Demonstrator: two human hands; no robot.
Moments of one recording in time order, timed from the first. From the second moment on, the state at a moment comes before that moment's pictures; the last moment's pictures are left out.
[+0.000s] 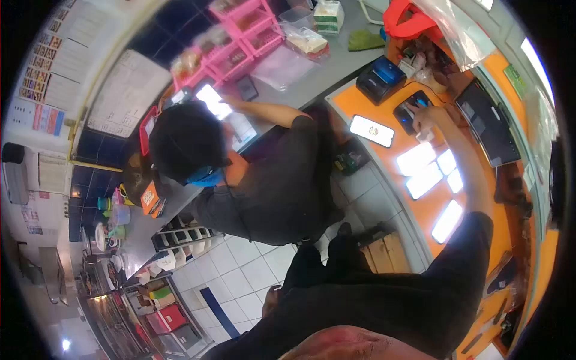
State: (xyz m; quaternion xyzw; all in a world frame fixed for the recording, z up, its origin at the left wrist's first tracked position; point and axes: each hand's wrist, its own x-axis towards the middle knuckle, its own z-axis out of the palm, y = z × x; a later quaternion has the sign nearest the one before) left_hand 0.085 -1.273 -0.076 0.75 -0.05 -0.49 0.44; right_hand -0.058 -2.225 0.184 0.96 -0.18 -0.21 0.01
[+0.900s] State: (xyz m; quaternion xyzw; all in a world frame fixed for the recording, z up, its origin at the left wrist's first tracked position) left_hand 0.278 -1.081 -0.058 0.87 0.08 -0.25 0.43; right_hand 0.135 -1.508 0.102 0.88 -0.15 -0.04 -0.45
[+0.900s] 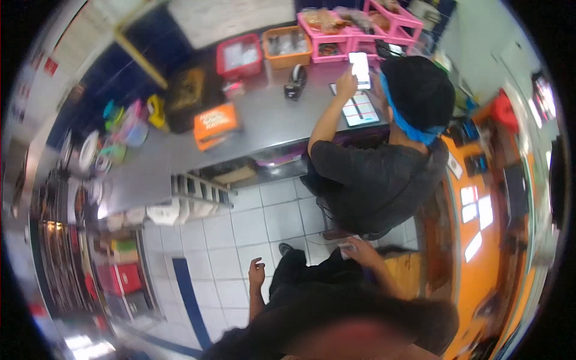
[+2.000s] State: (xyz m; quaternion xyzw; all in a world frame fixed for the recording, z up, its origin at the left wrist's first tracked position) left_hand 0.838 -1.234 0.130 0.93 -0.06 0.19 0.31; right_hand 0.780 -1.440 0.158 0.89 -0.22 0.05 -0.40
